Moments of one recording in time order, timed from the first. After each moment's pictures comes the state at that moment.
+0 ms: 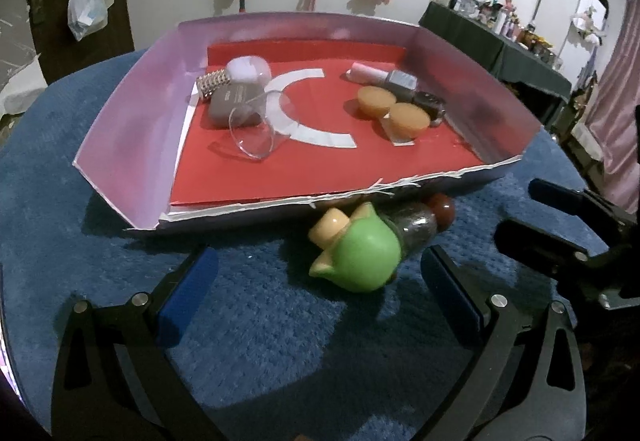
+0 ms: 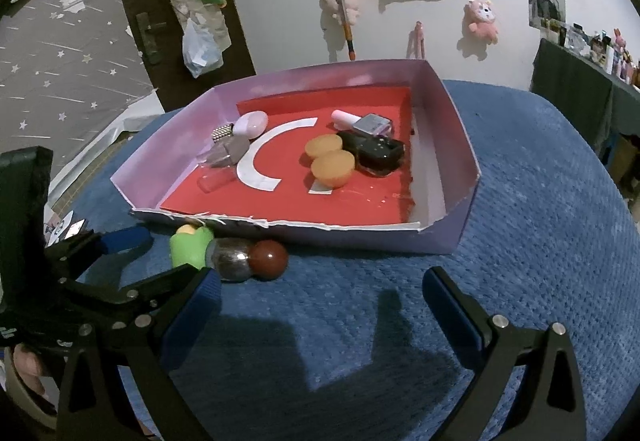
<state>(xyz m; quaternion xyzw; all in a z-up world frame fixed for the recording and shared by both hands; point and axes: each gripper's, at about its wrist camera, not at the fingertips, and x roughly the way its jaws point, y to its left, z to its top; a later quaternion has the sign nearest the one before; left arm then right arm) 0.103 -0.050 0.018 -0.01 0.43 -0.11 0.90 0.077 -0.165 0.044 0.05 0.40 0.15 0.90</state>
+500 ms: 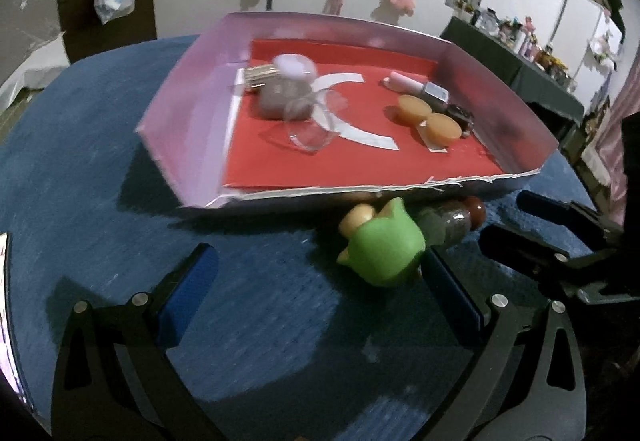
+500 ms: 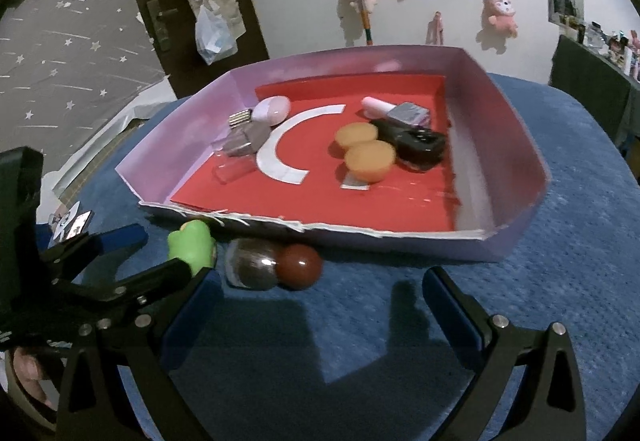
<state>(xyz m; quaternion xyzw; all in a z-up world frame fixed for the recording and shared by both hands) 0.091 -0.013 0.020 -0.04 0.42 -0.09 0.90 0.093 -0.137 0.033 0.05 0.41 0.18 0.89</state>
